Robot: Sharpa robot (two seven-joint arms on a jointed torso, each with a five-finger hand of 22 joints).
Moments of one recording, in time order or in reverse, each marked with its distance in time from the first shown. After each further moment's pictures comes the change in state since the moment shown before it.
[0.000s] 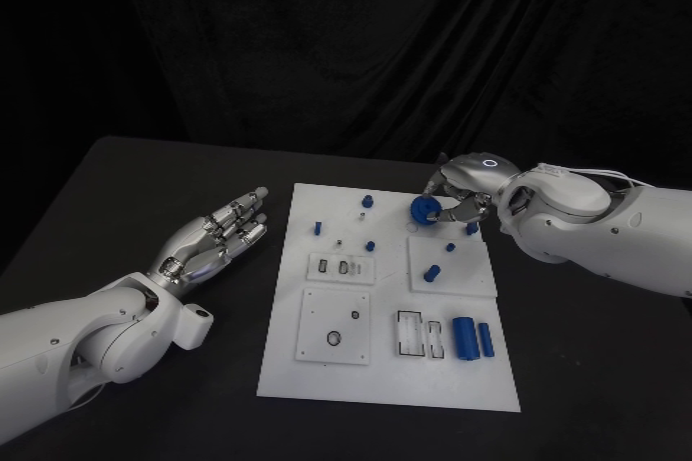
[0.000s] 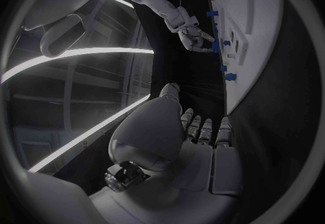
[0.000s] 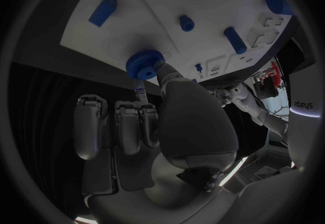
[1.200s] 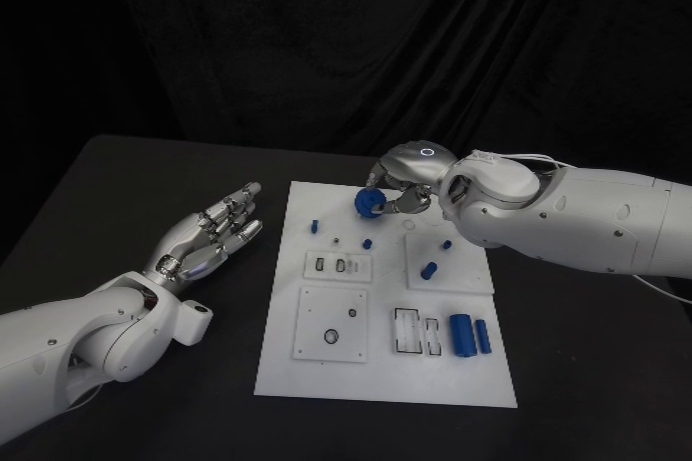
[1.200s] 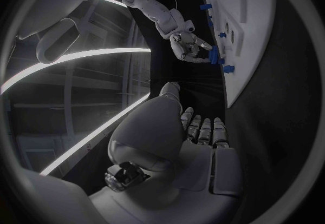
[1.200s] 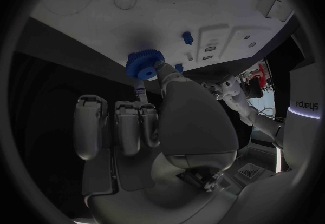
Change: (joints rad) left arm 0.000 0.008 0.000 0.000 0.000 -0.078 0.000; left_hand 0.010 -0.019 0.003 0.003 0.026 0.027 0.002 0.000 0.002 0.004 -0.035 0.004 0.000 0.000 -0.054 0.000 0.000 -0.079 0.002 -0.166 0.000 0.000; right arm 0.020 0.202 0.000 -0.065 -0.003 -0.011 0.027; right_hand -0.010 -0.001 -0.002 -0.001 -0.001 0.002 0.002 0.014 0.000 0.000 0.000 0.000 0.000 0.000 0.000 0.000 0.000 0.000 0.000 0.000 0.004 0.000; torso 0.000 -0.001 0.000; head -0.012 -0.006
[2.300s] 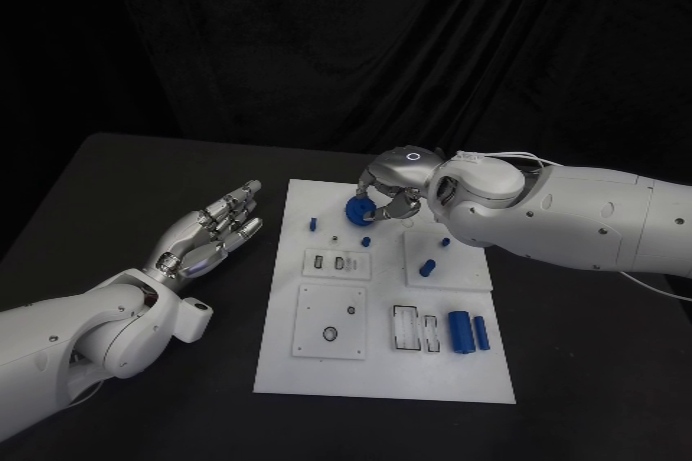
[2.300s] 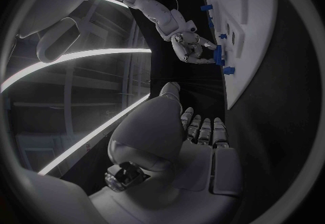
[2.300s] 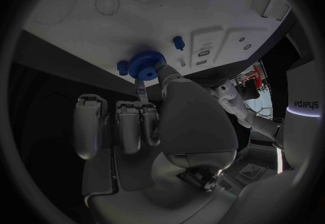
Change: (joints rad) left arm 0.000 0.009 0.000 -0.012 0.000 0.017 0.000; left_hand 0.000 0.000 0.006 0.000 0.004 -0.004 0.004 0.000 0.000 -0.004 0.004 0.000 0.000 0.000 0.001 0.000 -0.001 0.000 0.000 0.000 0.000 0.000; right arm -0.008 0.029 0.002 -0.010 0.000 0.067 0.015; right_hand -0.014 0.015 -0.003 0.000 0.001 -0.039 -0.039 0.007 0.000 0.000 0.000 0.000 0.000 0.000 0.000 0.000 0.000 0.000 0.000 0.000 -0.016 0.000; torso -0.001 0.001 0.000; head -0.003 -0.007
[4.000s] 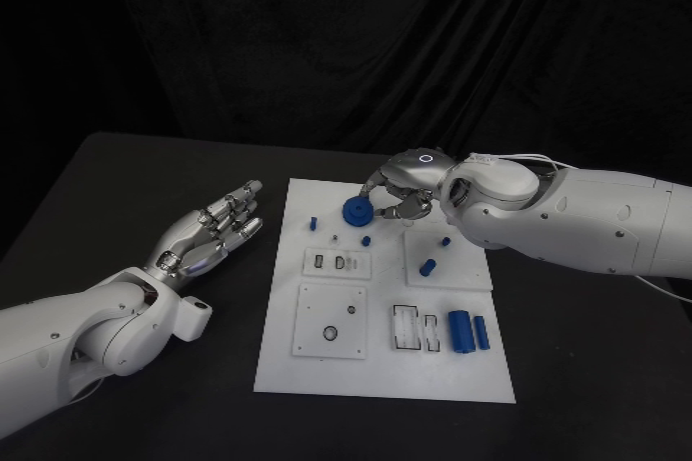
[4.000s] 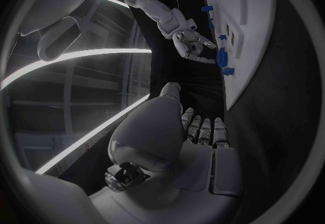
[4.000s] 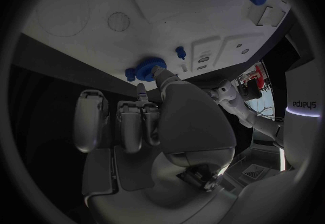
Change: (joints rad) left arm 0.000 0.004 0.000 -0.014 0.000 0.023 0.000; left_hand 0.008 0.000 0.008 -0.008 0.011 -0.007 0.007 0.000 0.000 0.003 0.010 0.000 0.000 0.000 0.014 0.000 0.001 0.000 -0.003 0.018 0.000 0.000; right arm -0.005 -0.044 -0.002 0.017 0.000 0.008 -0.001; right_hand -0.024 0.010 0.035 -0.006 0.004 -0.182 -0.039 -0.127 0.025 0.003 -0.029 0.000 0.000 -0.003 -0.021 -0.005 0.000 0.000 -0.020 -0.020 -0.079 0.000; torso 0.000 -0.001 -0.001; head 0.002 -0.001
